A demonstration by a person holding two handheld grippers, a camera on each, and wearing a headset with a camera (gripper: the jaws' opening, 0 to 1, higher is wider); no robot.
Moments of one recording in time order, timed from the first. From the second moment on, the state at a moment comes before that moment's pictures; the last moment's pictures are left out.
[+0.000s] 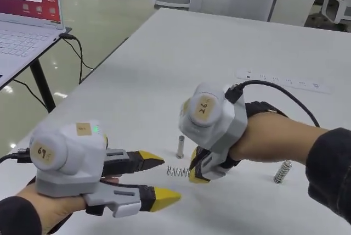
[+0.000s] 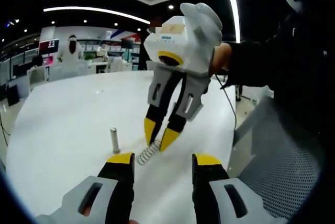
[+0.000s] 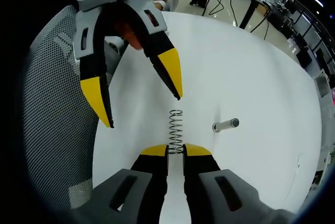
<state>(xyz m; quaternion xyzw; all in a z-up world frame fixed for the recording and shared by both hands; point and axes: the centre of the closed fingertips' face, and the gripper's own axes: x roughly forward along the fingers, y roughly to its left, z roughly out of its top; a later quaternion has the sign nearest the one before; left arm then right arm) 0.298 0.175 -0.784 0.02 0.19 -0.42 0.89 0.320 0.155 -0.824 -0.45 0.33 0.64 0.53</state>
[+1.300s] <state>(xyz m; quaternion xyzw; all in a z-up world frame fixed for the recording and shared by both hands) 0.289 0.160 -0.775 0.02 0.16 -0.47 0.87 0.288 0.148 -0.791 -0.50 0.26 0.67 0.48</state>
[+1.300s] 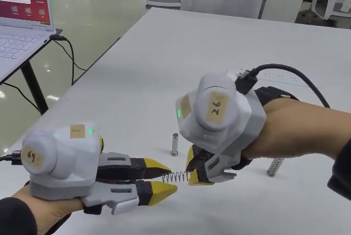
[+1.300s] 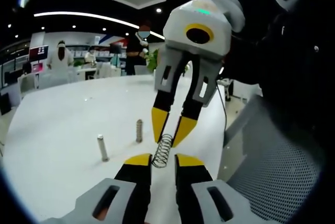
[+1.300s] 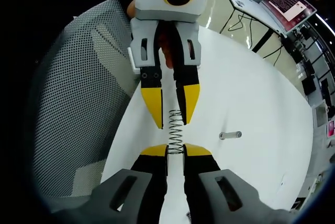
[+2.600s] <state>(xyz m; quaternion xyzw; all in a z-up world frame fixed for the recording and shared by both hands) 0.283 0.156 -0.770 0.00 0.16 -0.48 0.86 0.284 0.147 -0.797 -0.47 0.28 0.68 0.49</state>
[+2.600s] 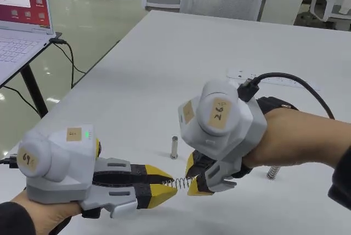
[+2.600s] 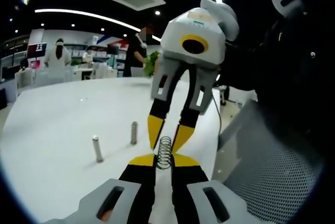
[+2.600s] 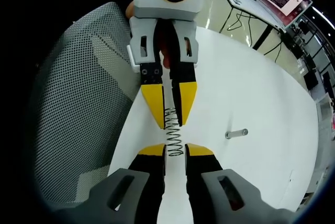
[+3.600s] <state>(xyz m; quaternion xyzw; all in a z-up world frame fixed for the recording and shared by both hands) 0.285 0.156 -0.765 -0.02 0.15 -0.48 0.86 0.282 0.150 -0.782 -0.46 0.27 0.69 0.50</state>
